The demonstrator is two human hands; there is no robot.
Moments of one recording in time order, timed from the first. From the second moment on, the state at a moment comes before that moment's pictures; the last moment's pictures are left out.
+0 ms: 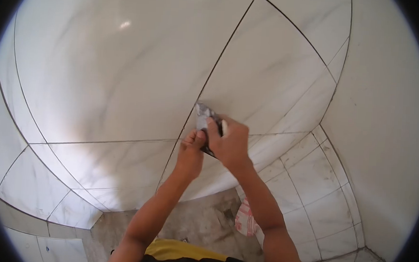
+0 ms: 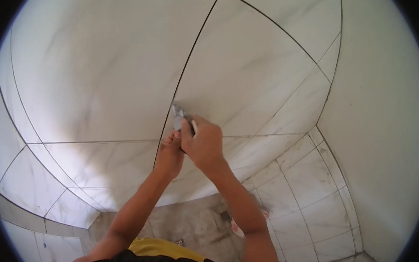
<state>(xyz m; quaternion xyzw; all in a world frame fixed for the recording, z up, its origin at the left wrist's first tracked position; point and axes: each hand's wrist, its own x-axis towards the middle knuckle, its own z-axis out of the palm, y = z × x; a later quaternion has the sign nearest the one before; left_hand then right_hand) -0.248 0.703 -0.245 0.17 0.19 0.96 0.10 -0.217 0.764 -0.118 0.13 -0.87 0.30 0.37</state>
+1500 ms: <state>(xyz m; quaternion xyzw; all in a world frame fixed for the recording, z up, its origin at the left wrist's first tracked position) -0.238 0.678 -0.272 0.11 0.25 0.96 0.09 -0.223 0.758 -0.151 0.16 -0.87 0.30 0.36</state>
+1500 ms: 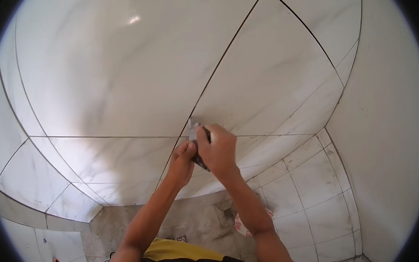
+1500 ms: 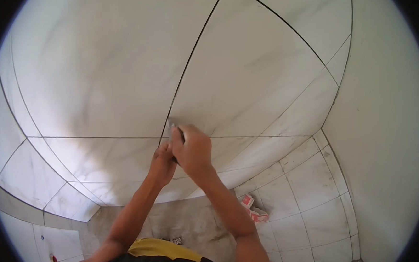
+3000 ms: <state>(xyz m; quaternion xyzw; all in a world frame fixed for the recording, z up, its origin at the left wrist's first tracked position) -0.221 0.583 -0.247 0.22 0.74 0.63 0.01 -0.182 0.790 -0.152 0.12 -0.88 0.46 0.10</state>
